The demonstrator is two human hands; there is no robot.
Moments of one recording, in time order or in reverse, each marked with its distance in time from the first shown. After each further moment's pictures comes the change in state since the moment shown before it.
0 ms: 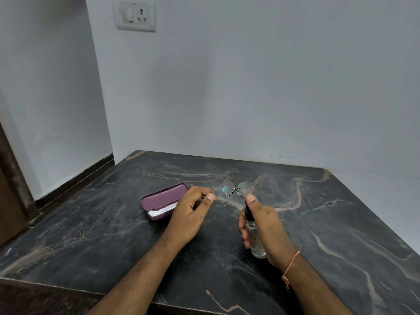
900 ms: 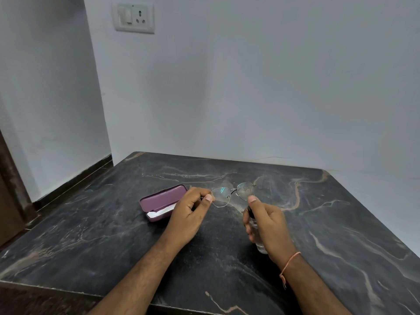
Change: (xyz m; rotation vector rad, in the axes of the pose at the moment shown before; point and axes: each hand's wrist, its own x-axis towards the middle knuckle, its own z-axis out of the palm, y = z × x) left_hand 0.000 -0.001 0.000 -0.010 -0.008 -0.011; right_hand 0.005 0.004 -0.004 -0.052 0.188 -0.126
